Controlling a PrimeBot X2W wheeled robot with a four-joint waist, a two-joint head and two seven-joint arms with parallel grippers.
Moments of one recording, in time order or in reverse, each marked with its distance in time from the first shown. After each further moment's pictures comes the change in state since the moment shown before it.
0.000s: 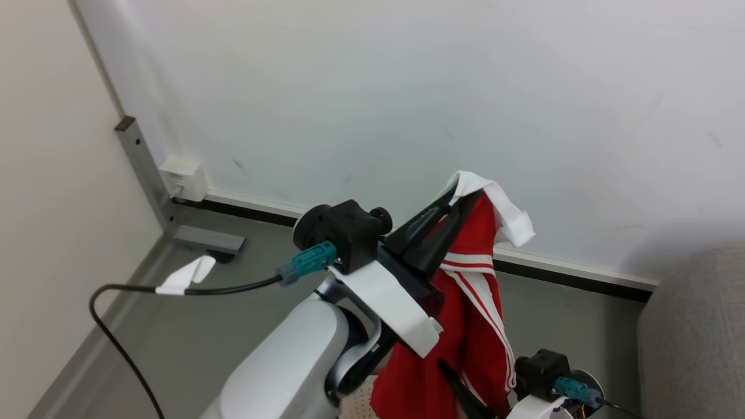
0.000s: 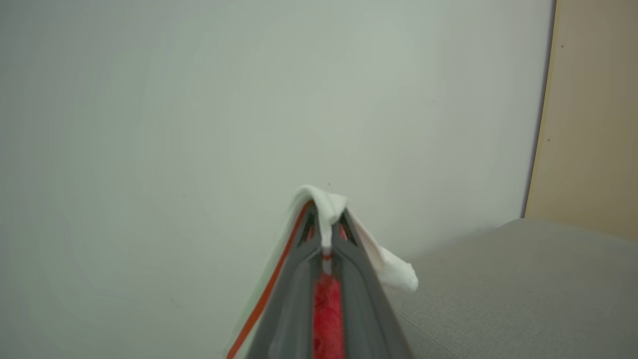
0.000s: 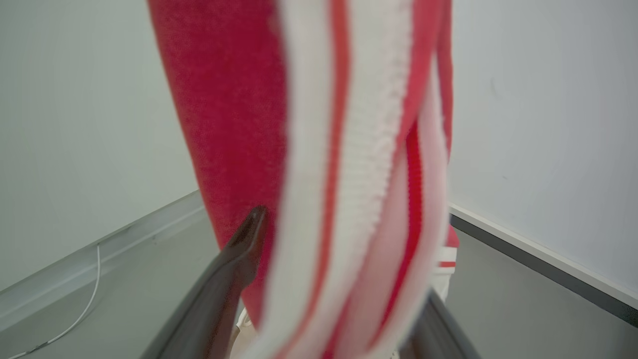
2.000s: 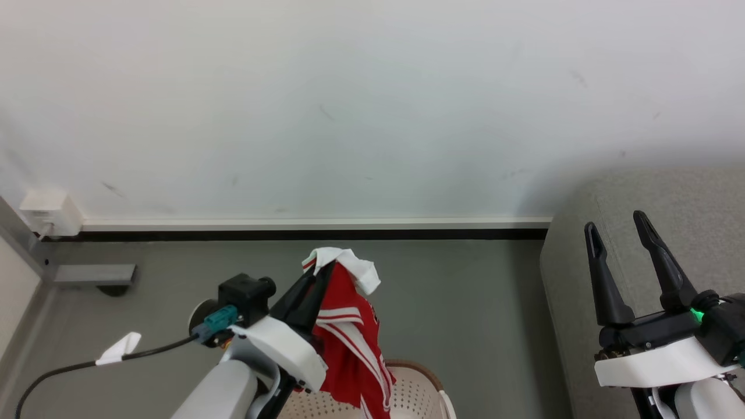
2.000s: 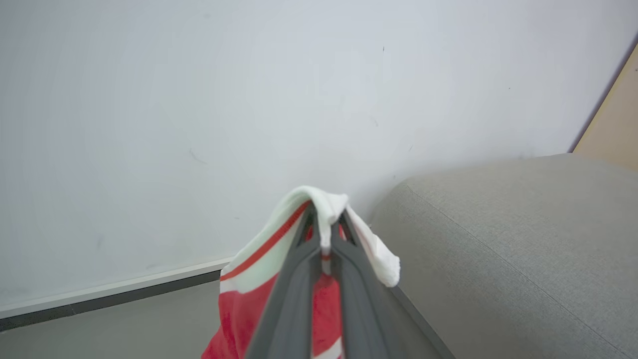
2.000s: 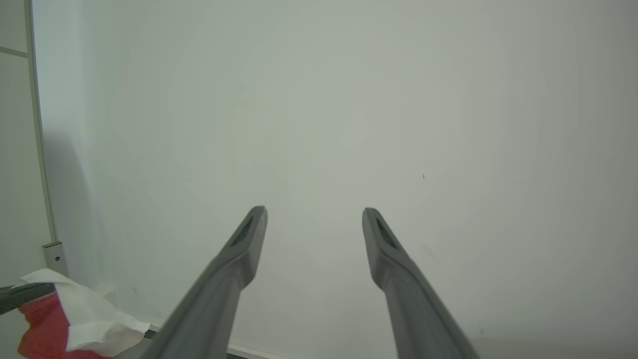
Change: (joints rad) left arm 0.178 0.091 0.153 0.382 0.039 -0.036 -0.164; right arm 0.175 -0.012 -0.686 -0.565 -0.355 0.000 0.000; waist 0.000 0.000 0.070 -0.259
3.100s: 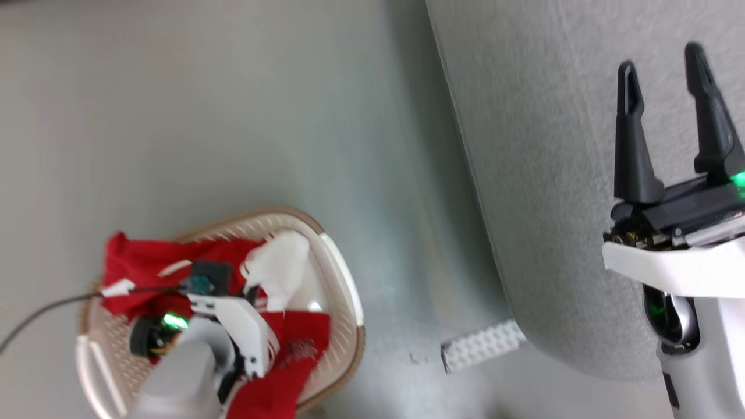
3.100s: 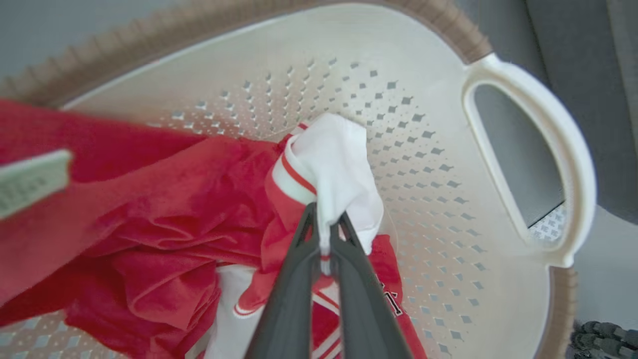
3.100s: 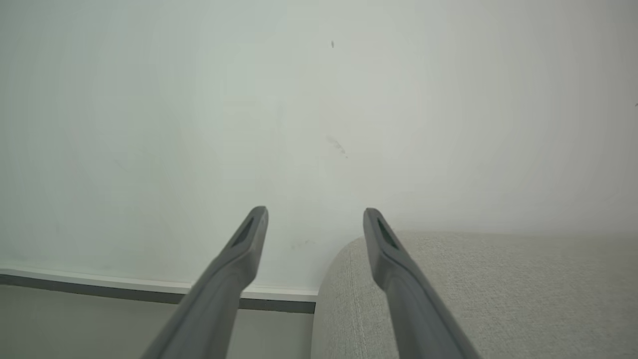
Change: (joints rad) left arm -0.326 -0.049 0.069 0.760 0.123 0.002 0.072; right arm -0.299 0.076 -0.029 -0.137 -0.045 0.000 0.000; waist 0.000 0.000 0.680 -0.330
